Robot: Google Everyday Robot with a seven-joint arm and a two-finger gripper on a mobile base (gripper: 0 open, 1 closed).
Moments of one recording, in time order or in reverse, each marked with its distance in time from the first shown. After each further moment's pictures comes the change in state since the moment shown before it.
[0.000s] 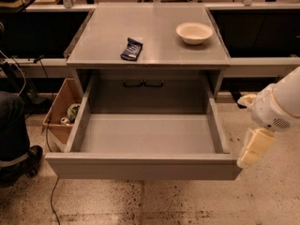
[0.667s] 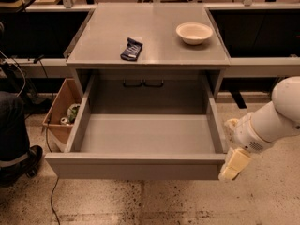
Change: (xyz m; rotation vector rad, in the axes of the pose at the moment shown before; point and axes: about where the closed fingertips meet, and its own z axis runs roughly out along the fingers) arm 0.021 0.009 0.097 -0.056 -0.051 0.077
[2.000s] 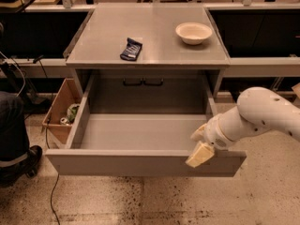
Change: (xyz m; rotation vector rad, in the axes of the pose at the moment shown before) arm -0.062 -0.014 0.079 -0.026 -0.141 0.041
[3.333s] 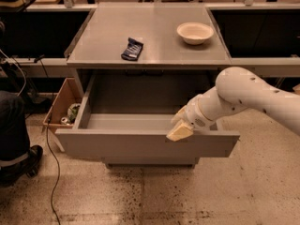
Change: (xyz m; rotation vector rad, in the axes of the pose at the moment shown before) arm -0.078 -0.027 0.006 0.019 -0.069 -0.091
